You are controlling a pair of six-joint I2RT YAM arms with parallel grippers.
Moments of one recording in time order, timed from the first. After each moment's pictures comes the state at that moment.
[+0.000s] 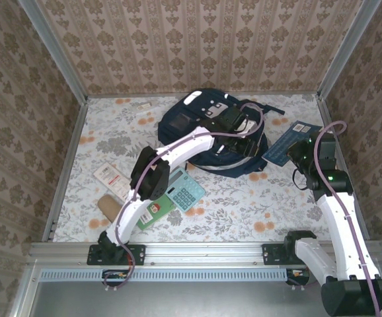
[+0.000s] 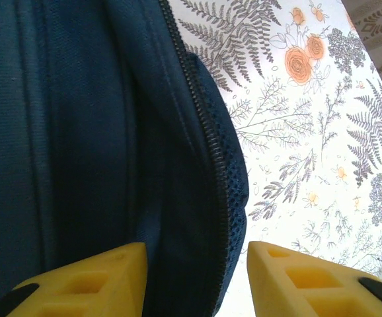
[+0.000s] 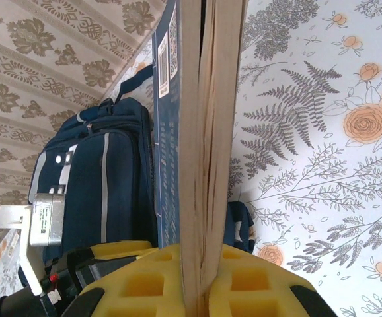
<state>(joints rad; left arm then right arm) -0.90 2.36 2.14 -0.67 0.39 -0.35 -0.04 0.86 0.89 -0.67 0.06 0.83</state>
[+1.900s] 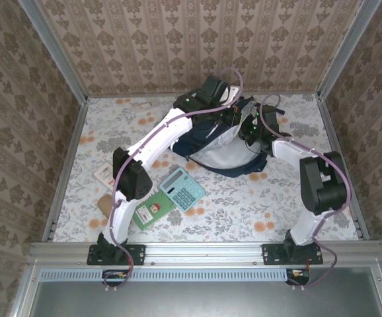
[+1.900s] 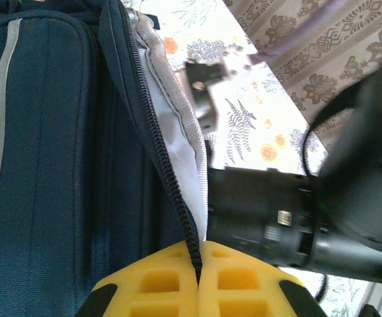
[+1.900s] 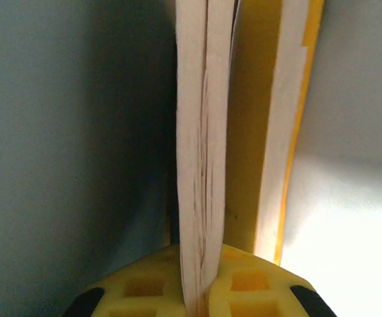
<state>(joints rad) -0.80 2.19 2.29 -0.82 0.34 -0.36 0.18 1.77 1.09 0.10 -0.35 1.13</state>
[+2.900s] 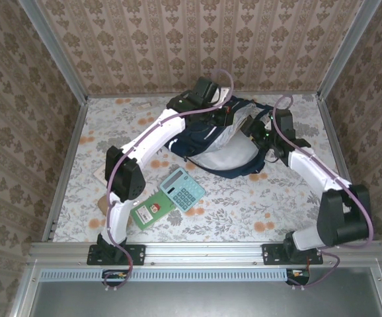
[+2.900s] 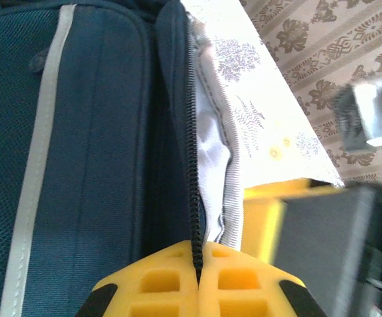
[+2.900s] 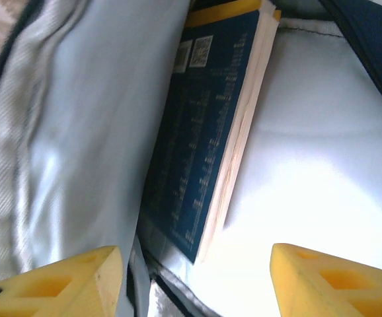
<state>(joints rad) -0.74 2.12 2.11 -0.72 0.38 -0.41 0.15 1.40 0.96 -0.19 -0.30 0.87</state>
